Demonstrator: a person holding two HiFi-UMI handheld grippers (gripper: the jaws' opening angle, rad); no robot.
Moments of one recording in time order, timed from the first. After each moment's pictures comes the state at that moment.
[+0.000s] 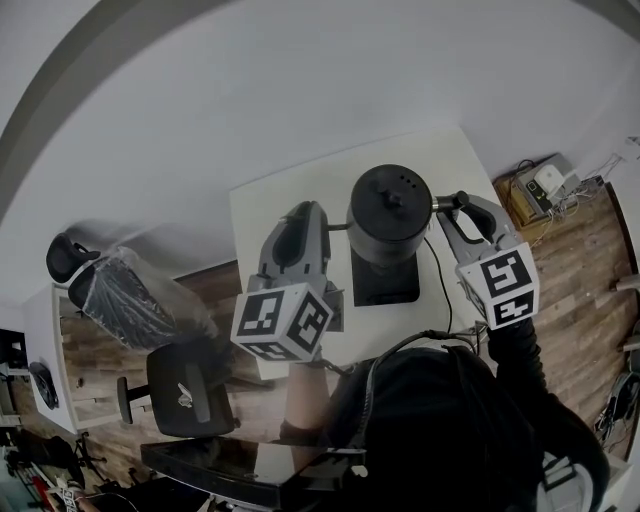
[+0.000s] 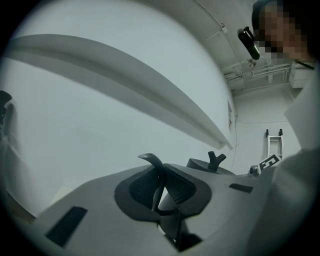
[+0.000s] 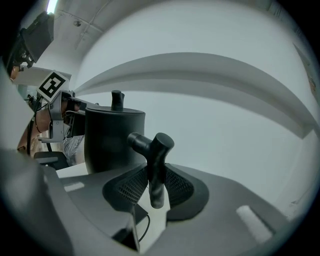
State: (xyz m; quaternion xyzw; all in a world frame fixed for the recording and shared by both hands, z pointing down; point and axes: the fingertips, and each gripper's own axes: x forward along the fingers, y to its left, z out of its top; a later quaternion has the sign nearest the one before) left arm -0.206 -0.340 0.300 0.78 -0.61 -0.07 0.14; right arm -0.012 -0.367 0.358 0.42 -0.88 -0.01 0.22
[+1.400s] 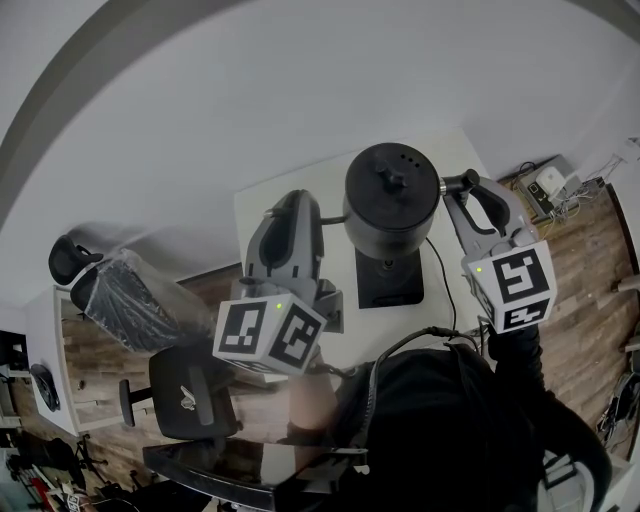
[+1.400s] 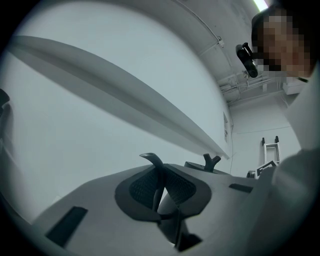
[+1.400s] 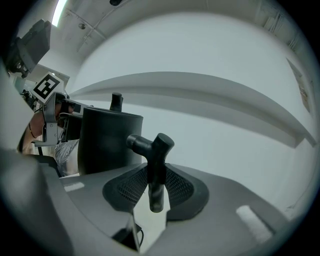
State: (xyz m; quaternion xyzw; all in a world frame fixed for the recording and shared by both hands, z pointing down) left arm -0.208 -0.333 0.239 0.78 -0.61 -0.12 0.10; right arm -0.014 -0.372 0.293 0.45 -0.87 -0.06 0.17
